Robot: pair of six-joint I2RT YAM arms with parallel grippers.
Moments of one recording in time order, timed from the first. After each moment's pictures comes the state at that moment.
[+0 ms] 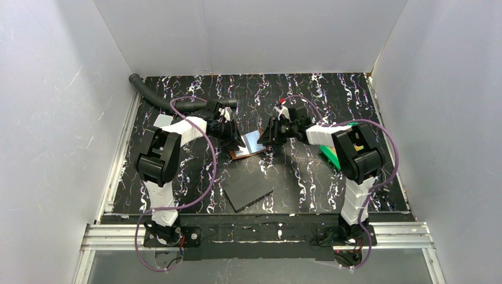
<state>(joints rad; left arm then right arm) -0.36 1.93 1.23 -0.40 0.52 -0.58 0.45 1.94 1.09 0.13 -0.66 0.59</state>
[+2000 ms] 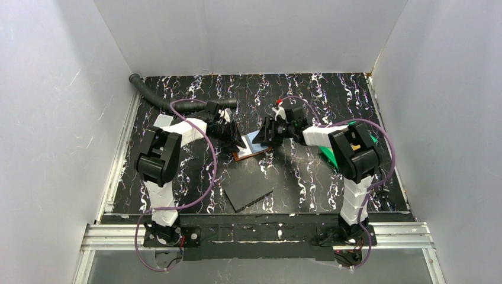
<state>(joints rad) -0.36 1.93 1.20 -0.37 0.54 -0.60 0.47 1.95 1.09 0.16 -0.65 0.62</state>
